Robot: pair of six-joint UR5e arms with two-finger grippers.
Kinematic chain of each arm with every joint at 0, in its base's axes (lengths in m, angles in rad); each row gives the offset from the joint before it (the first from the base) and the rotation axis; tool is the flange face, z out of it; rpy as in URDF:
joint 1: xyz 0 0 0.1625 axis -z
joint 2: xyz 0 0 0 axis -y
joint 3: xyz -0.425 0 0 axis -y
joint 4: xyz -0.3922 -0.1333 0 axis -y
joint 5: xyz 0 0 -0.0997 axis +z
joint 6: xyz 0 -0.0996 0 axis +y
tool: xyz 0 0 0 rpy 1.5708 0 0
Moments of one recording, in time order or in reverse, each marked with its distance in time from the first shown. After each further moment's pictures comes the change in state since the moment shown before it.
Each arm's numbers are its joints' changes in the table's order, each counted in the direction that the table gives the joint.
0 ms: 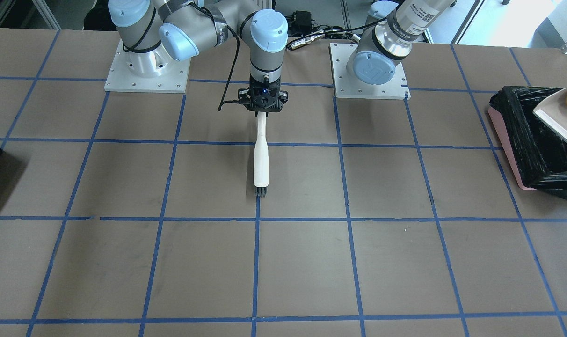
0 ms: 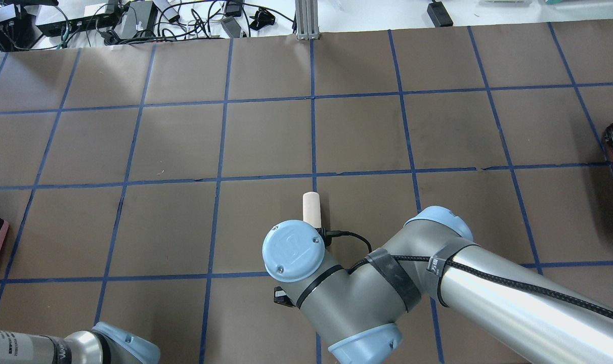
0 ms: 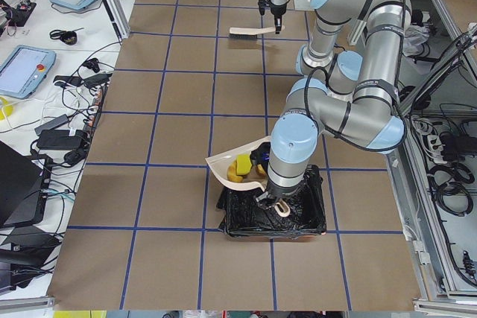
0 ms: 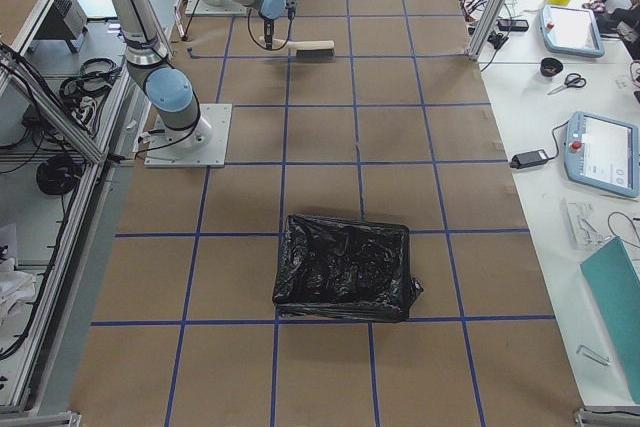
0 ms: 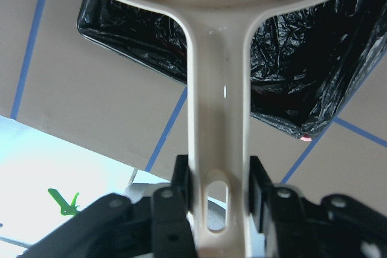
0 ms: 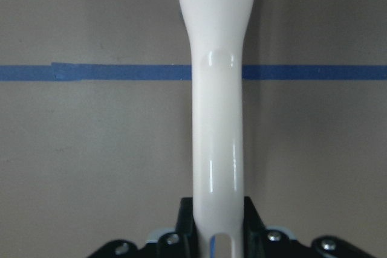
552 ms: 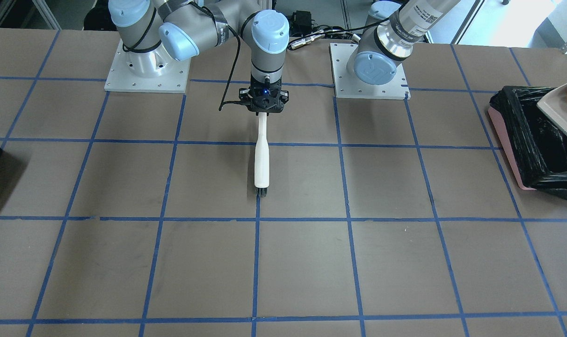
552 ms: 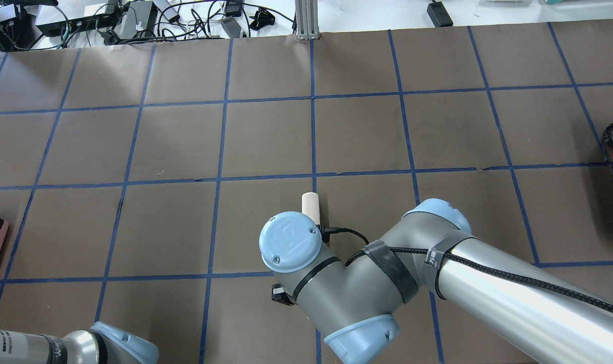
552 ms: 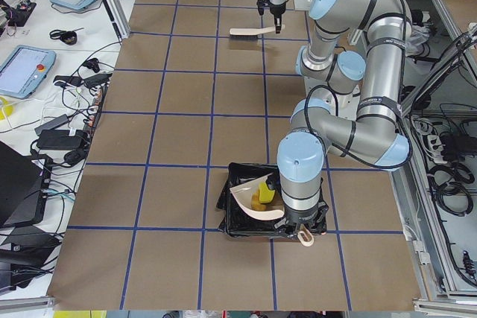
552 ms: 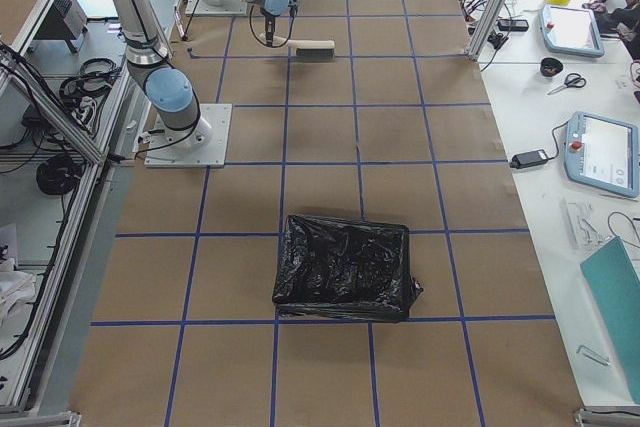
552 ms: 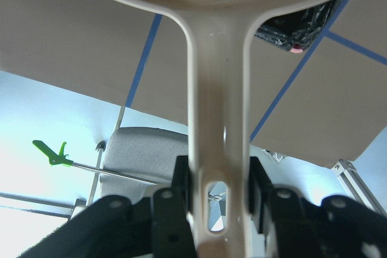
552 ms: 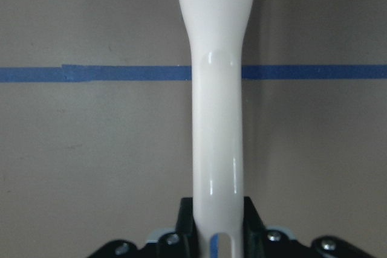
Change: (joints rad) left arm -0.009 -0.037 -0.001 0.141 -0.180 -0.087; right arm 0.010 0.004 -0.042 0.065 -0.021 0.005
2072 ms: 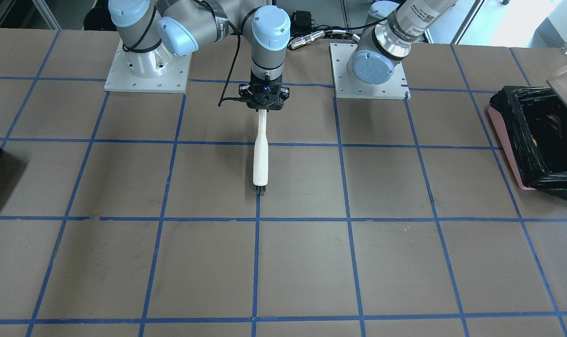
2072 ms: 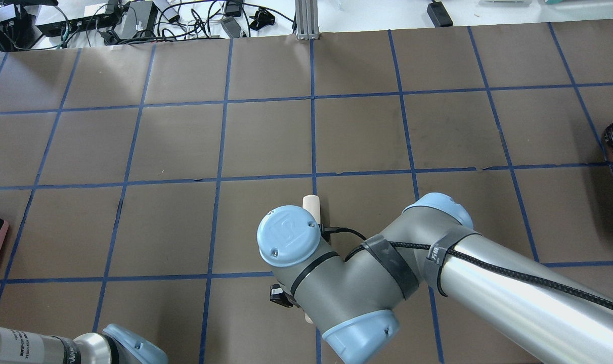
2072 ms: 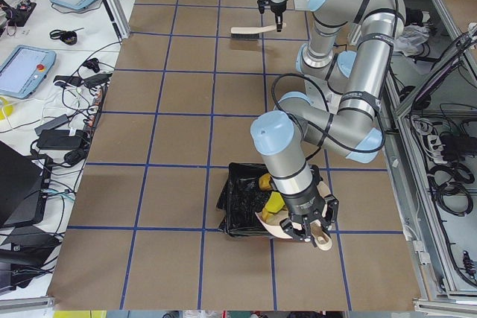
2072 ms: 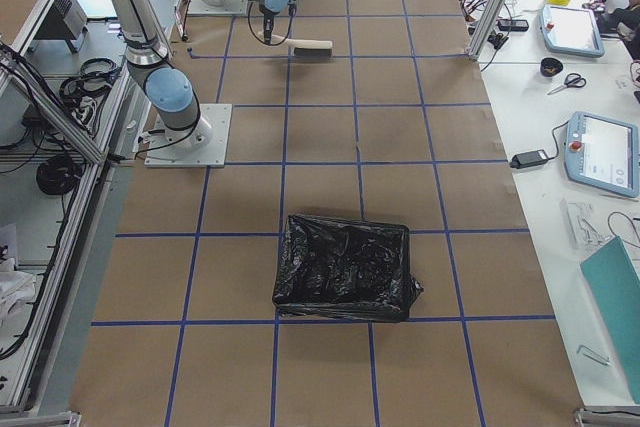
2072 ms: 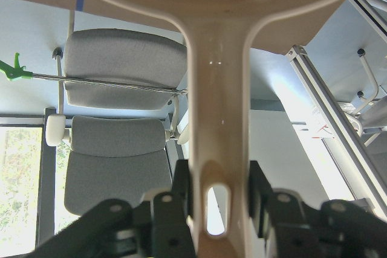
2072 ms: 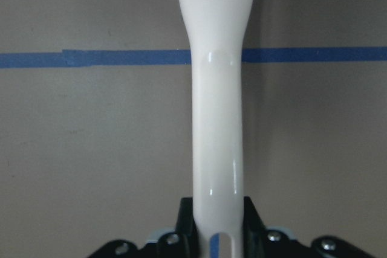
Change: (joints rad) left arm 0.128 0.043 -0.081 0.205 -0.381 -0.043; right arm -0.001 -0.011 -0.008 0.043 -0.024 -0.010
